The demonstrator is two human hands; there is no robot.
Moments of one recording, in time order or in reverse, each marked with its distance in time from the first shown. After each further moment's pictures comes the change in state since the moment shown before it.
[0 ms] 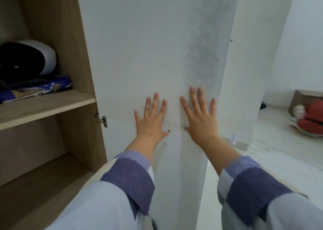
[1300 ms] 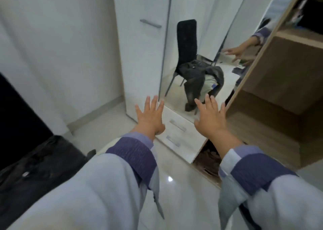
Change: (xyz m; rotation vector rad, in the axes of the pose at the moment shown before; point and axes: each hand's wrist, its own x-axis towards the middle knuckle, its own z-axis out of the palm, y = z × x) left_hand -0.576 -0.002 -0.052 0.099 -0.374 -1.719; right_hand -0.292 -0.297 -0.206 0.776 -0.174 -1.461
